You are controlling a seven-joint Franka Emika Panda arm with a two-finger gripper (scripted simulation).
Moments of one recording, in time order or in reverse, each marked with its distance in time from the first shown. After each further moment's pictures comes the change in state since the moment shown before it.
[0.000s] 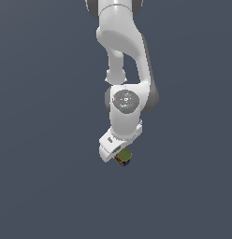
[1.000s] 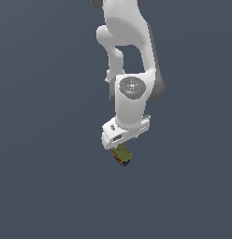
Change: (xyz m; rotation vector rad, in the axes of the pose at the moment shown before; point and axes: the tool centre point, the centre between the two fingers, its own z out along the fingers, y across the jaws) arm -0.006 -0.027 -0.026 0.002 0.005 0.226
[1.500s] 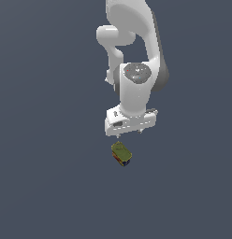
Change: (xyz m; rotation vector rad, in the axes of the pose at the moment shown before) arm -0.016 -0.025 -0.025 0.007 0.008 0.242
